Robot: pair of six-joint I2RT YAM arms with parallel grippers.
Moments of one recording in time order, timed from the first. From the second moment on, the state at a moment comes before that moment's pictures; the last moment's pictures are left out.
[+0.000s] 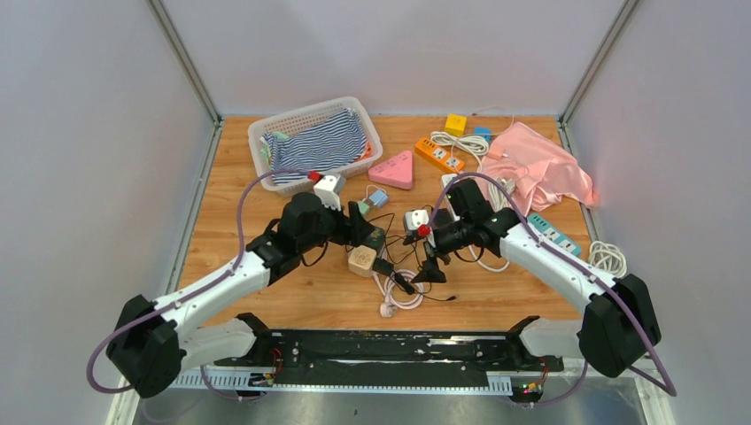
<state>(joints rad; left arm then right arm) -0.66 1.12 0.67 0.03 0.07 -0.43 0.56 1.25 0.88 -0.57 -0.96 -0.88</state>
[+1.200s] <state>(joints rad) -0.73 0.51 0.21 0.05 0.03 -0.56 0.76 1.40 0.81 -0.30 -0.62 -0.51</state>
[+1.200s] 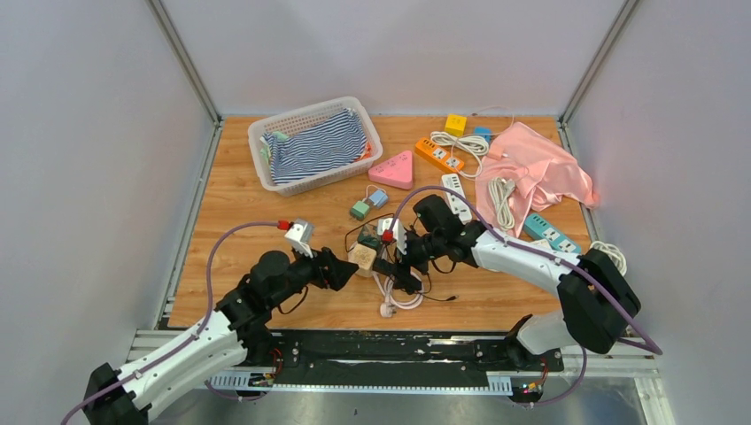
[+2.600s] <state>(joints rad) -1.16 0.55 0.02 0.38 -0.60 -0.58 0.88 1.54 0.82 -0.15 -0.29 -0.36</state>
